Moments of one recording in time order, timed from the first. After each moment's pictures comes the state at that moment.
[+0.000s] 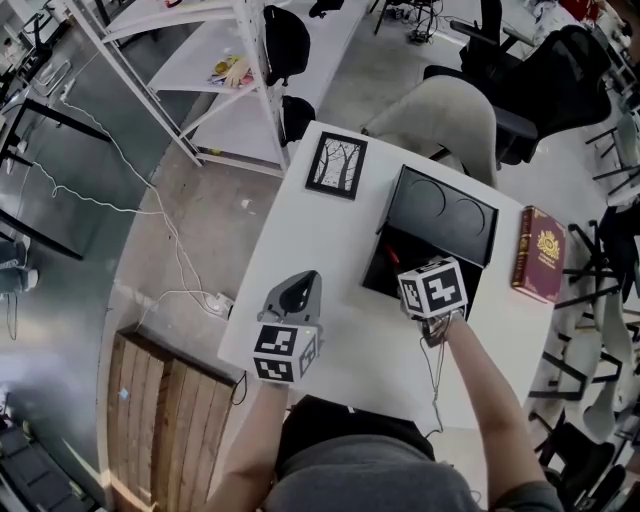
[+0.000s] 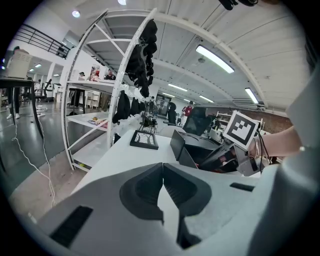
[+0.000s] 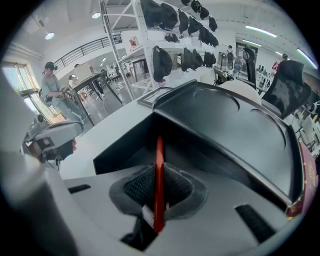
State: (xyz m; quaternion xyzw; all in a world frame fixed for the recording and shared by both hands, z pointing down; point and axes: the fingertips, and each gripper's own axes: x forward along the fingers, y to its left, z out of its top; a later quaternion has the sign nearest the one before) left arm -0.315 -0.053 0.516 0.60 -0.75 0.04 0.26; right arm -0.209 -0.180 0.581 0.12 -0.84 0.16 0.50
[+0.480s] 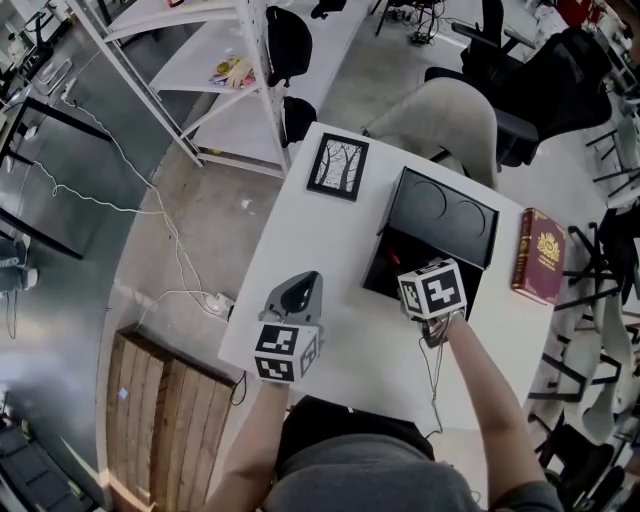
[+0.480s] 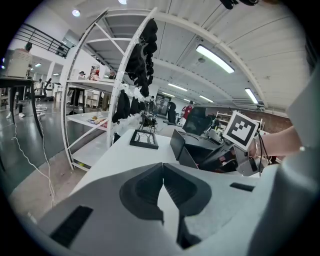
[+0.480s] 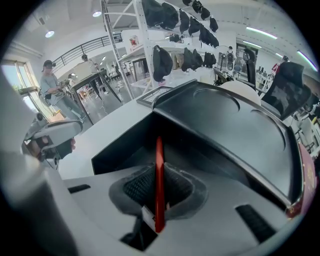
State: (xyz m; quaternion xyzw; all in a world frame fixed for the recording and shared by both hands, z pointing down) left arm -0.316 -0.053 0.518 0.60 -0.75 0.04 0.26; right arm -0.209 -0.181 0.583 0.13 -0.84 0.15 0.50
